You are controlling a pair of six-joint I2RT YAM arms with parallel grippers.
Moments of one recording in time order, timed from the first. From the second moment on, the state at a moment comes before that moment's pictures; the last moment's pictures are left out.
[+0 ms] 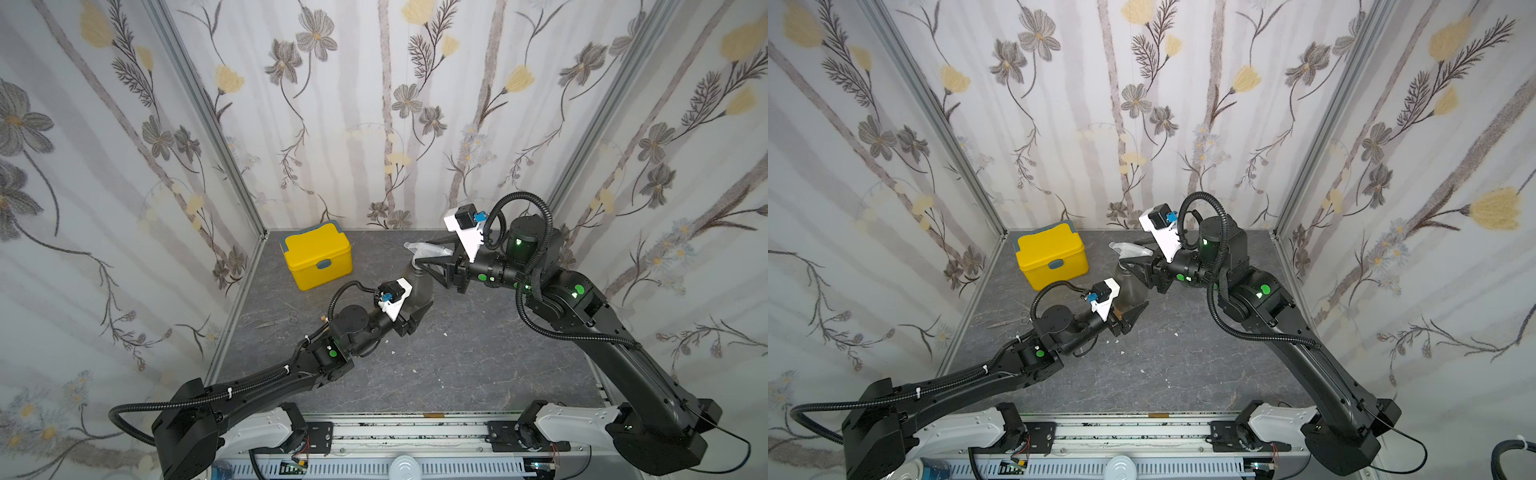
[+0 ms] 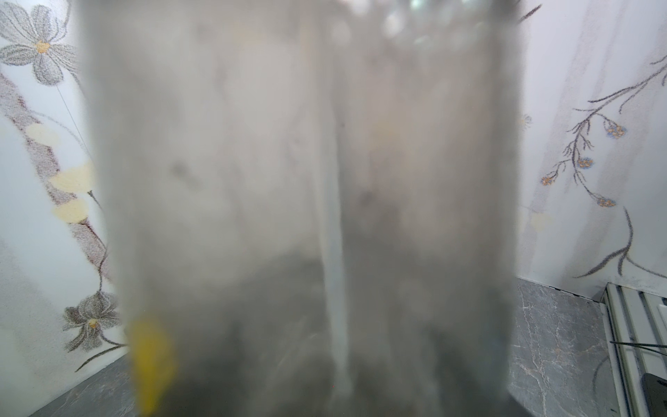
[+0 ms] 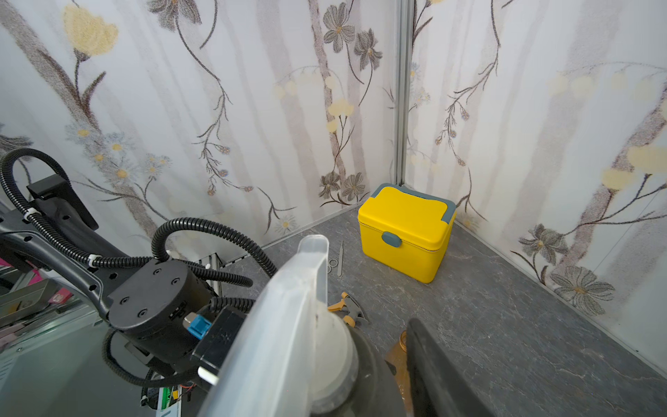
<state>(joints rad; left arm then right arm) -0.95 1.13 0.67 0.54 -0.05 0.08 0.71 1.23 1.58 -0.52 -0.44 0.04</state>
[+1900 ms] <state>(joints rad) -0.95 1.15 0.67 0.53 -0.13 0.07 1.24 1.30 1.57 -0.50 0.66 0.21</state>
